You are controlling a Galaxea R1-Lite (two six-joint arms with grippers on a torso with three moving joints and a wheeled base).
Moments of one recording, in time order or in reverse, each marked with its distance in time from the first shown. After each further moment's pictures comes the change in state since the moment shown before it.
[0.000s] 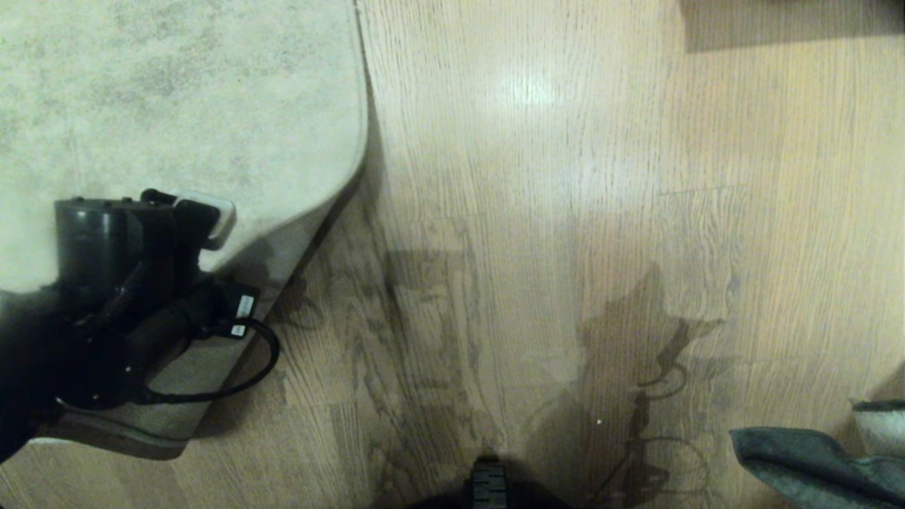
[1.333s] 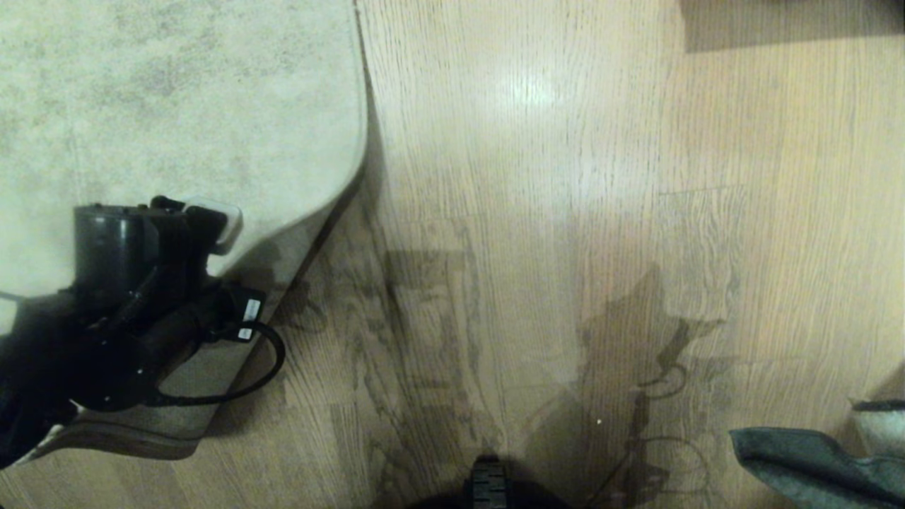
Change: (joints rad) left arm 0.001 0.022 0.011 0.000 0.001 -0.021; right arm 0.000 0.000 0.000 0.000 0.000 0.000
